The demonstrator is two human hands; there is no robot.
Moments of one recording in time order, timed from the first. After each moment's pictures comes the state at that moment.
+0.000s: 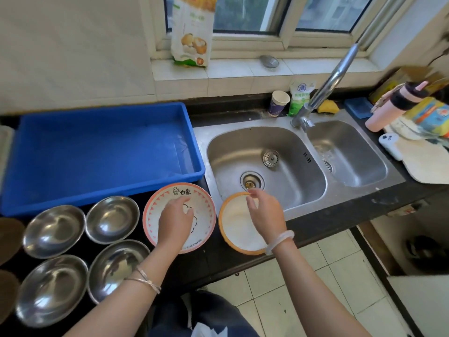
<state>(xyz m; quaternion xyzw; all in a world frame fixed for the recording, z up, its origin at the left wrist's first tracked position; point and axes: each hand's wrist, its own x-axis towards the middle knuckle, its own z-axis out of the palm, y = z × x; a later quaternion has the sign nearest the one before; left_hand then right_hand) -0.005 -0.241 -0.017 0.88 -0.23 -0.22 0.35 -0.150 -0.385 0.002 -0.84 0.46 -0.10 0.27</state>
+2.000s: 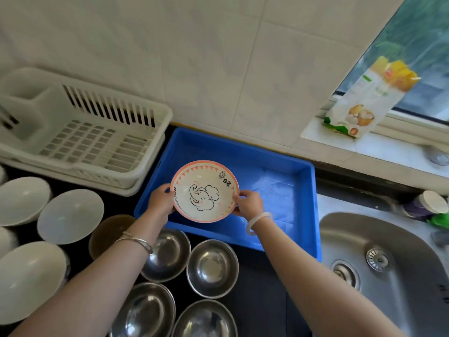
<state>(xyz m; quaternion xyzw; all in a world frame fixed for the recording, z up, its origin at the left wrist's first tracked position) 0.281 -0.113 -0.044 0.72 0.22 -0.23 0.61 0.215 -0.309 -0.056 -0.69 0.40 0.07 0.59</state>
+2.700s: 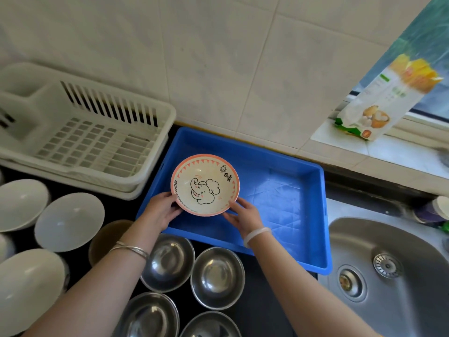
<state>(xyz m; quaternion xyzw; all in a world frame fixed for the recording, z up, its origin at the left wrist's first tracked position) 0.294 -0.103 -0.053 0.57 0.29 -0.31 0.70 0.209 -0.283 -0.062 -0.44 0.39 0.04 0.81</state>
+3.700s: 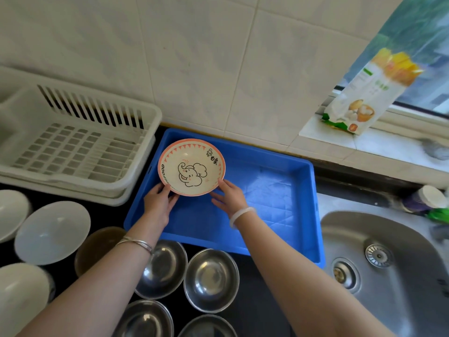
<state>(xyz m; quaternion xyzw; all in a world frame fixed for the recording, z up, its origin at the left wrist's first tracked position) 0.302 -0.130 -0.058 0.55 0.28 -0.21 0.76 0.249 -0.287 -0.056 -0.52 0.37 0.07 0.76</state>
